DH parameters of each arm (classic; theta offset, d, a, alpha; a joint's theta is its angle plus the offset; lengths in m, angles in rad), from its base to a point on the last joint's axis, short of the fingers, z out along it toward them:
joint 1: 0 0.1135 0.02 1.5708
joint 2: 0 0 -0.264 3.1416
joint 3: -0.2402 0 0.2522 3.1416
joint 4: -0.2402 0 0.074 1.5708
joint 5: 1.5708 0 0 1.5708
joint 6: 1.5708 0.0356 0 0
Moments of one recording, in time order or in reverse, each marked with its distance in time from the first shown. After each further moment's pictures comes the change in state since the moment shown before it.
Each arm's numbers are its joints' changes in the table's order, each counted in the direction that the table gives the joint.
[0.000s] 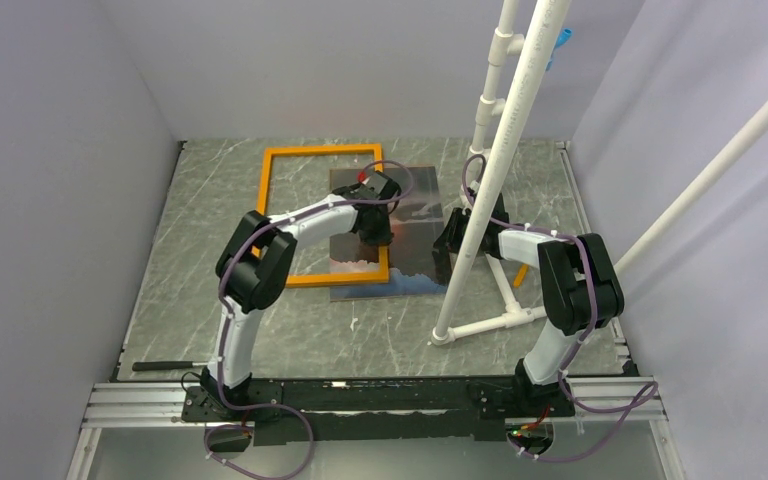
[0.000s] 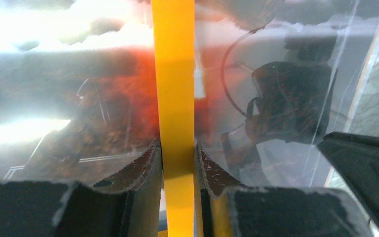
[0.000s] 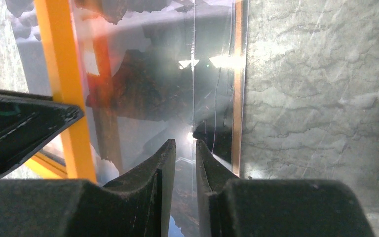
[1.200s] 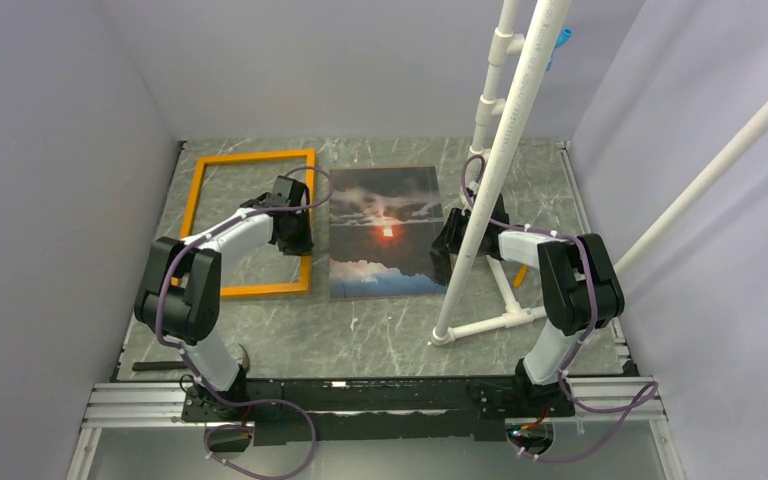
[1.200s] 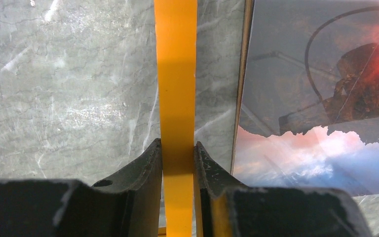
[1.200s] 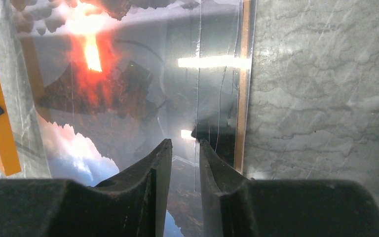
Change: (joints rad) left arm 0.360 0.436 0.526 0.046 0.091 0.356; right arm 0.000 -0.002 0.010 0.019 -0.018 -0.011
